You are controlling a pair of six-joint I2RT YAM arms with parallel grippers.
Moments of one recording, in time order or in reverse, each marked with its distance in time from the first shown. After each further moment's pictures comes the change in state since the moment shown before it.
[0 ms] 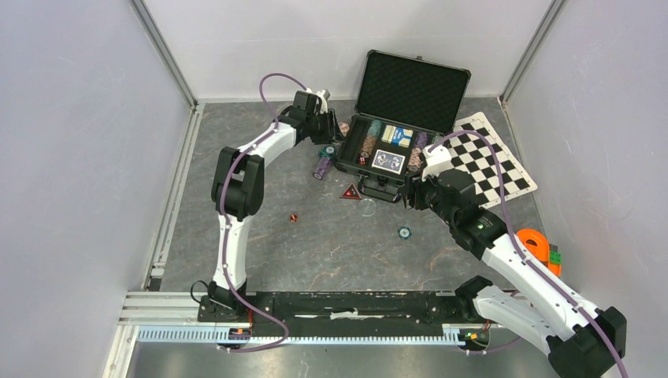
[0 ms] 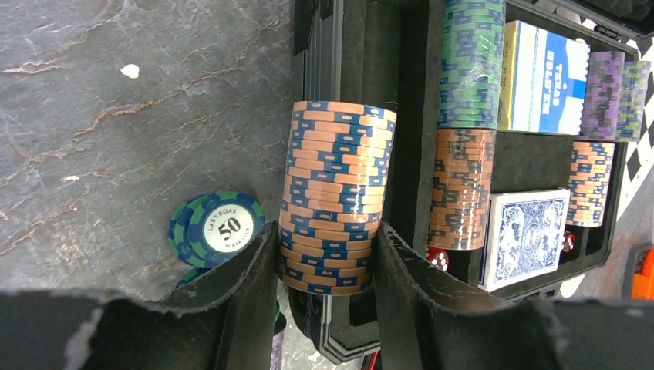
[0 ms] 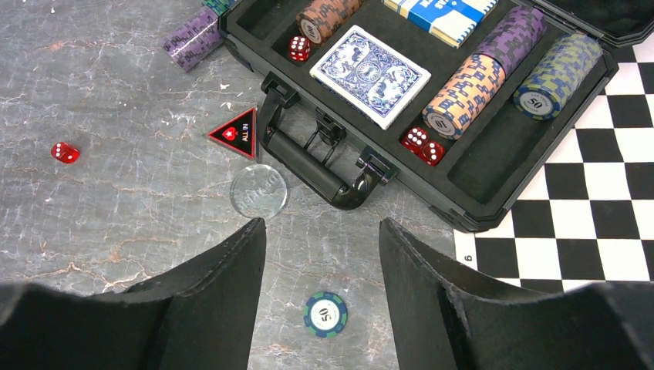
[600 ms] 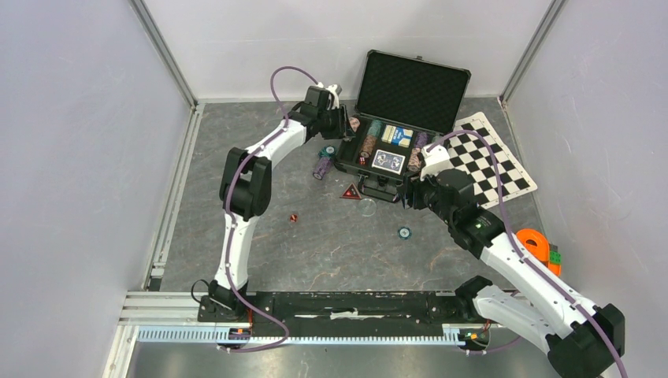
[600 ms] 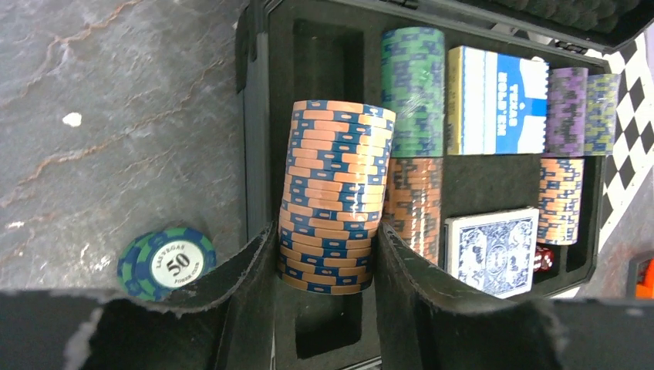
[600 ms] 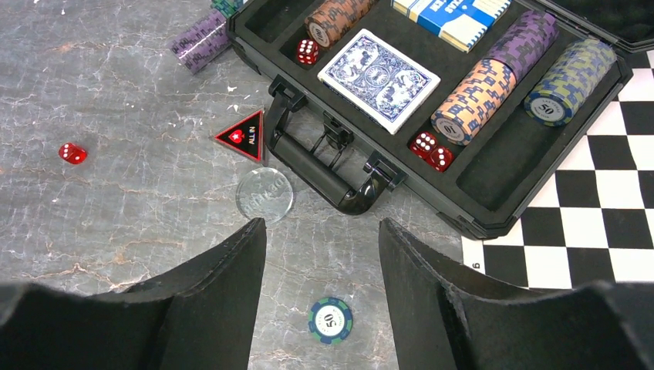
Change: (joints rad) left arm -0.059 0.034 0.100 -0.035 -0.054 -0.005; right arm 0.000 0.014 -0.006 0.032 -0.018 0.001
